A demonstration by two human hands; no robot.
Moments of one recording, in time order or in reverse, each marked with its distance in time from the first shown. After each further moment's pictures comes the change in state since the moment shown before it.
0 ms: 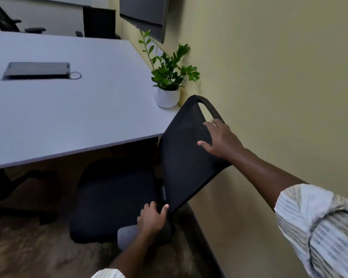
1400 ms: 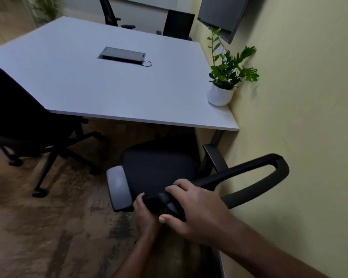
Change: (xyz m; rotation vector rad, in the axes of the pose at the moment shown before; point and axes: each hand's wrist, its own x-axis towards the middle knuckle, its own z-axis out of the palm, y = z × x) left_hand -0.118 -0.063 0.057 -0.682 0.637 -0.295; right_hand -0.237 -0.119 0.022 0.146 -0.238 -0.679
